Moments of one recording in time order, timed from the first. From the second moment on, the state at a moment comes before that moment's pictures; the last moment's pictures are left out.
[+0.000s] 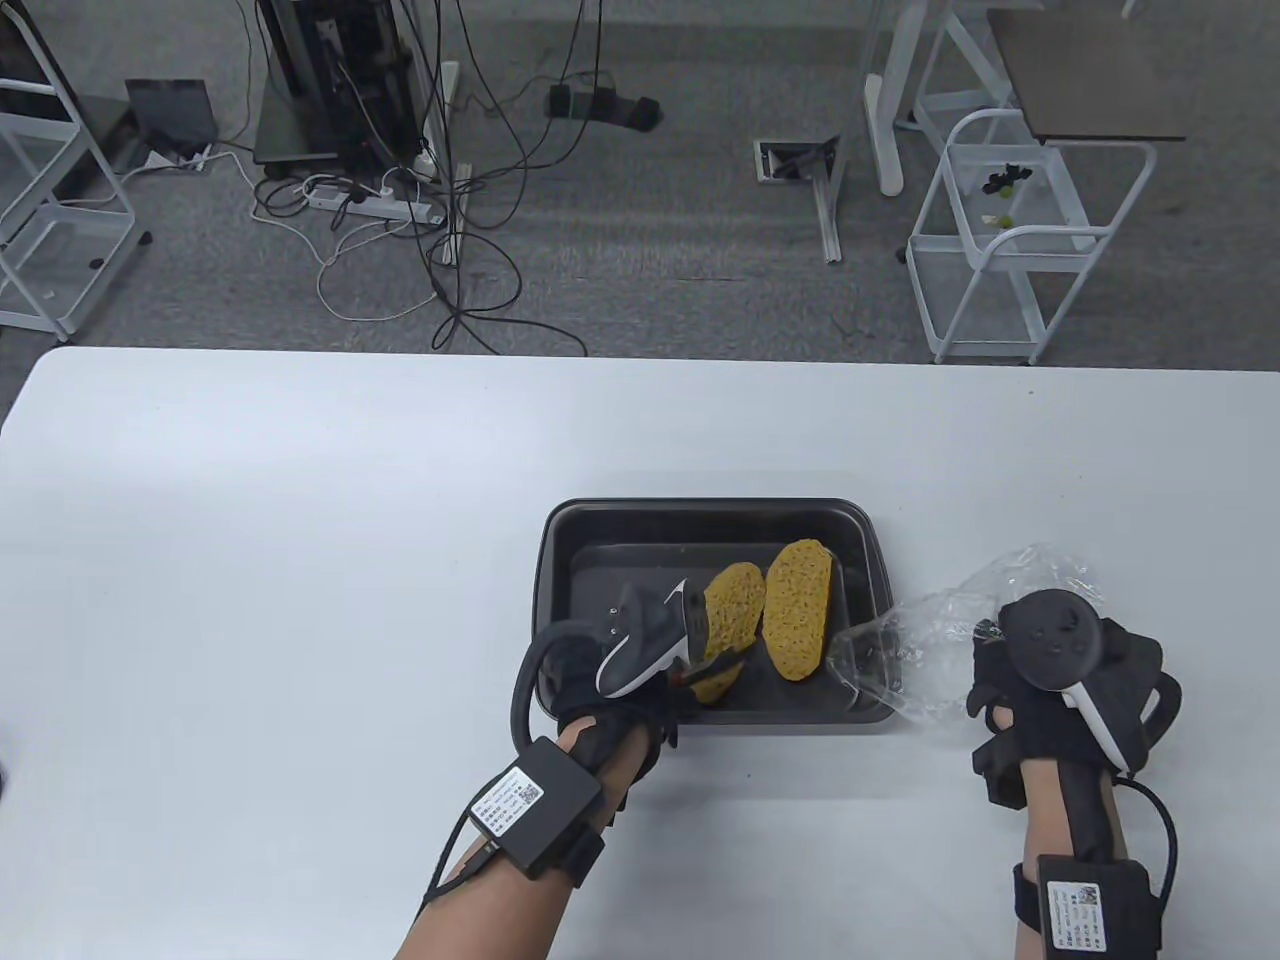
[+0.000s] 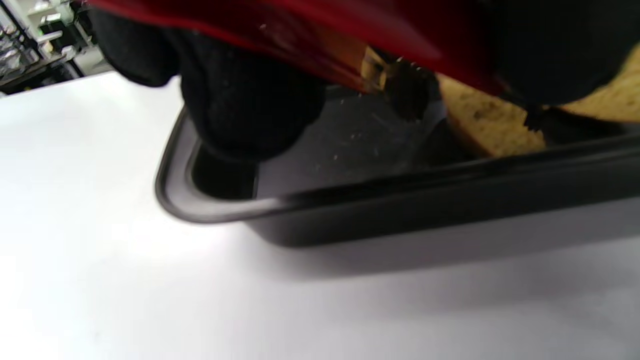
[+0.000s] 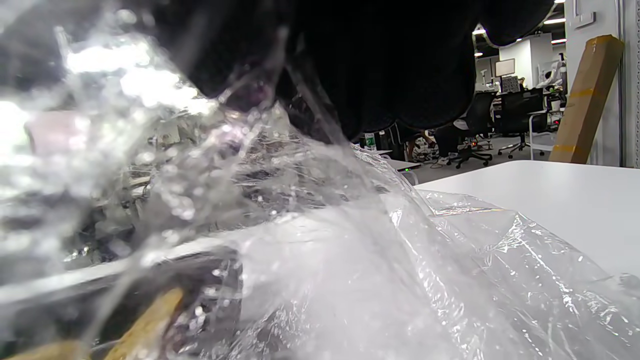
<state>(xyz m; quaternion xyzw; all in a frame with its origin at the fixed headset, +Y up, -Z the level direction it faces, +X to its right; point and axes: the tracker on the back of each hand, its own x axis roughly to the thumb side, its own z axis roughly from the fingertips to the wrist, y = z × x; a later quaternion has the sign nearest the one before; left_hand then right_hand) -0.039 -0.711 -0.299 -0.25 0.03 -0.09 0.96 0.290 -0.646 -0.260 -0.13 -0.08 0.98 0.12</state>
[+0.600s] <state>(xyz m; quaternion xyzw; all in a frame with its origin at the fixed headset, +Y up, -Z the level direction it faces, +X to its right) -0.042 -0.721 -0.307 -0.26 0.03 0.00 0.97 0.289 -0.650 -0.264 -0.13 -0.08 0.98 0.12</state>
